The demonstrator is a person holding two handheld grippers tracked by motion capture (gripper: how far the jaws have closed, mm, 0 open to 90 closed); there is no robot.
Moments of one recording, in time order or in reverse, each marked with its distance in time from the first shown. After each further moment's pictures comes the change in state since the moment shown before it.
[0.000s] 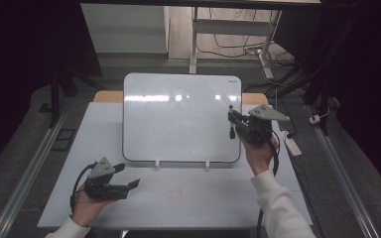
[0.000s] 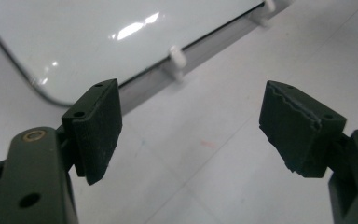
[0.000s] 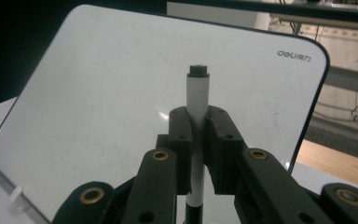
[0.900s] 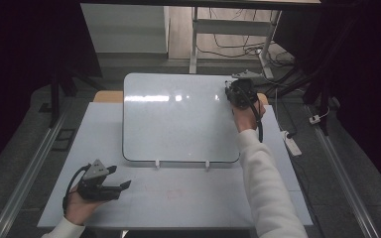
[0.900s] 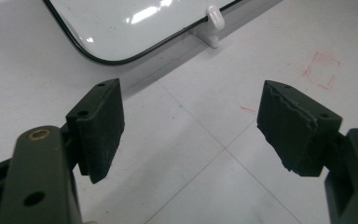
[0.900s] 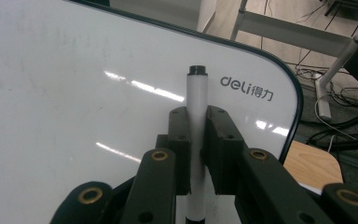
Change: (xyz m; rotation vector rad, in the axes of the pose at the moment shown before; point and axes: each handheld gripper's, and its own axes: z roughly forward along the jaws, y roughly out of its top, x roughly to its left) left arm 0.016 -0.015 0.001 0.049 0.051 0.011; right arm -0.038 0.045 0.101 0.214 -0.216 -0.016
